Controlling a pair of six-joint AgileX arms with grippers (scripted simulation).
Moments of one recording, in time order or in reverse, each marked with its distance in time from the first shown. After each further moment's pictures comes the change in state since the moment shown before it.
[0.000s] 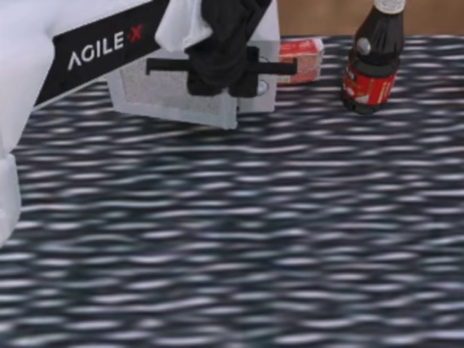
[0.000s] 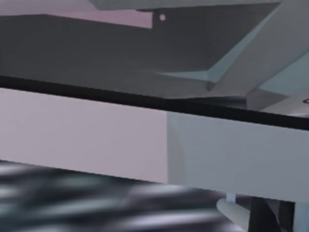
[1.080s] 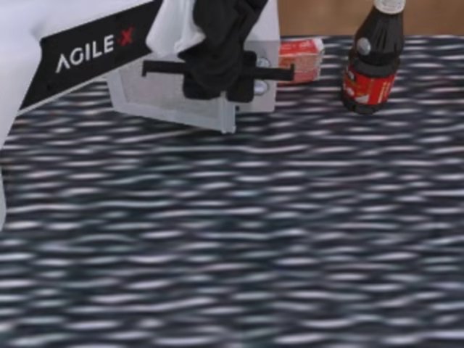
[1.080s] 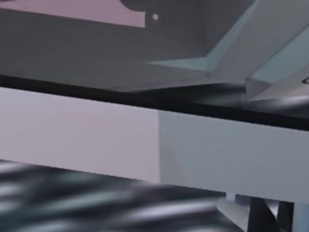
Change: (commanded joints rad) left arm 0.001 -0.035 -0.066 0.029 0.023 0.040; right arm 0.000 0.000 0.000 0.000 0.000 0.000
